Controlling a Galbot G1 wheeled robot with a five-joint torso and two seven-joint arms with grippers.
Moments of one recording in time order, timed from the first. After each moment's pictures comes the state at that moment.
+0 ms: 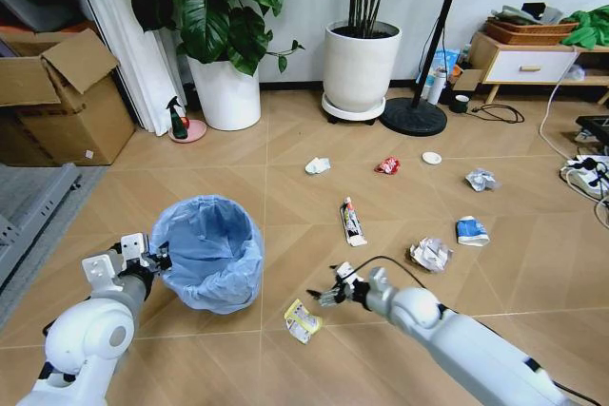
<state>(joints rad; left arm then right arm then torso) 1.34 -1.12 -0.66 -2.13 -0.77 0.70 -0.39 -0.76 1.05 -0.33 1.32 0.49 -0.17 -0.35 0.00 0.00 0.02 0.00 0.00</state>
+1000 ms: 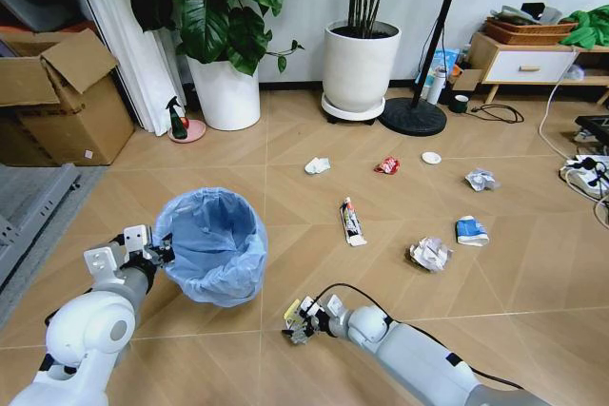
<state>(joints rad) 1.33 -1.11 -0.65 -2.15 -0.78 0.70 -0.39 -0.76 1.26 -0.41 1.02 0.31 -0.16 -0.35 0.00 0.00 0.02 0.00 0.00</state>
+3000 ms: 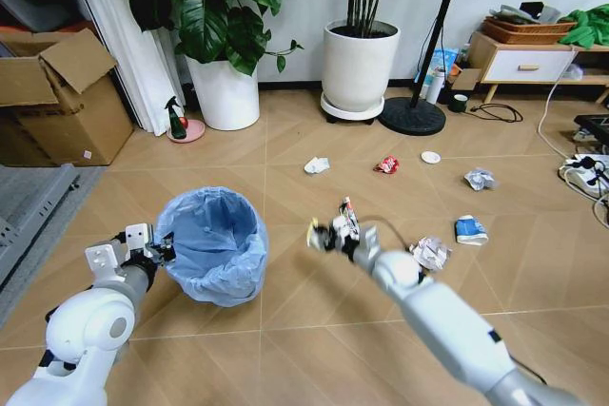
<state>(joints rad) 1.31 -1.10 -0.63 -2.12 -0.78 0.71 -0.38 -0.61 1.15 -0.08 1.43 0.56 -0.21 -0.22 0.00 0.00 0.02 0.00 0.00</state>
